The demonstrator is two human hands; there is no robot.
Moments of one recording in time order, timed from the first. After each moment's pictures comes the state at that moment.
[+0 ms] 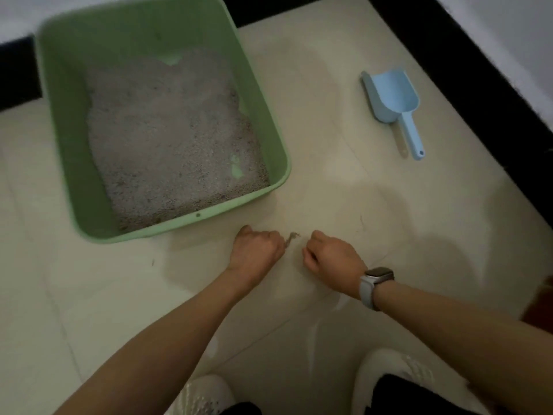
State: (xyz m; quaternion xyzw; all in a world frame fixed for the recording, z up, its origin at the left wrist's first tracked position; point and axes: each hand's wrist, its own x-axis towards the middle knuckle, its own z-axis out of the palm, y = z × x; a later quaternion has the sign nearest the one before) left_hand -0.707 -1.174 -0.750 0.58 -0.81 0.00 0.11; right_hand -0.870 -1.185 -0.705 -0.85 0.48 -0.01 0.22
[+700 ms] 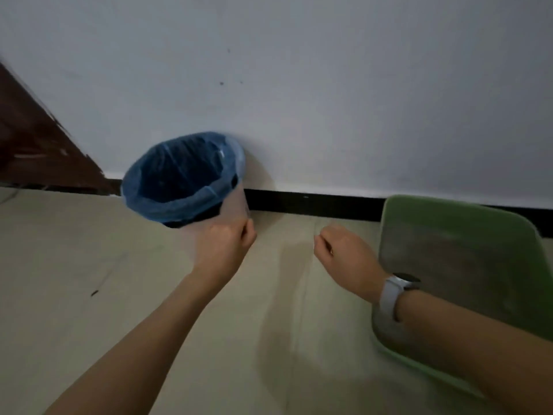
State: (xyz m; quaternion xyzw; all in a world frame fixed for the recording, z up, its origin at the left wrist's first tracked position) left_hand -0.338 -1.017 -0.490 0.85 -0.44 0.21 0.19; right_hand -0.480 -1.175 -0.508 -0.94 0.16 -0.17 0.26
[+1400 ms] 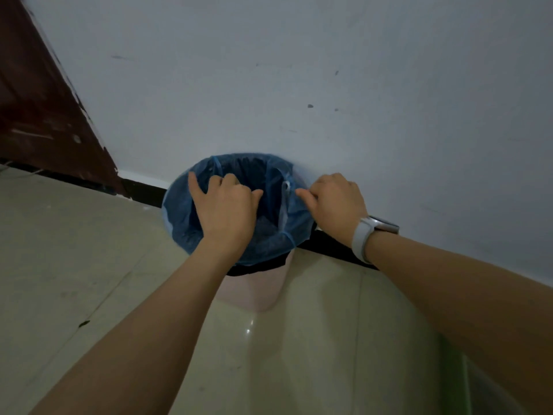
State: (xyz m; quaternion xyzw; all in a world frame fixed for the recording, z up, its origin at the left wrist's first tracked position) left_hand -0.161 -0.997 -0.447 0.96 -0.24 0.17 0.05; right_hand -0.231 -1.148 -0.441 -0.97 0.17 -0.15 0.05
